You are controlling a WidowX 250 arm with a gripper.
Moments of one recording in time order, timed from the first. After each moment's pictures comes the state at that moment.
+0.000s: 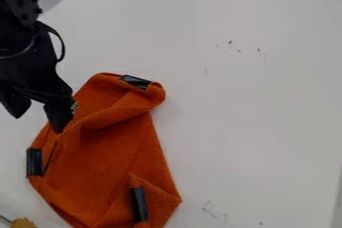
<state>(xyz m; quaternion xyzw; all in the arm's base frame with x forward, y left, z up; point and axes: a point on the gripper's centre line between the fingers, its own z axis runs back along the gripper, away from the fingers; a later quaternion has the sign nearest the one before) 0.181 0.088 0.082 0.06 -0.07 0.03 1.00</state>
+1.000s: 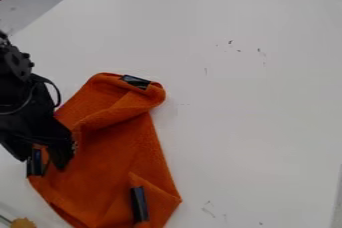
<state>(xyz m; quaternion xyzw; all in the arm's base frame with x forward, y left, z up) 0.165 0.093 0.020 0.02 -0.07 0.07 0.99</state>
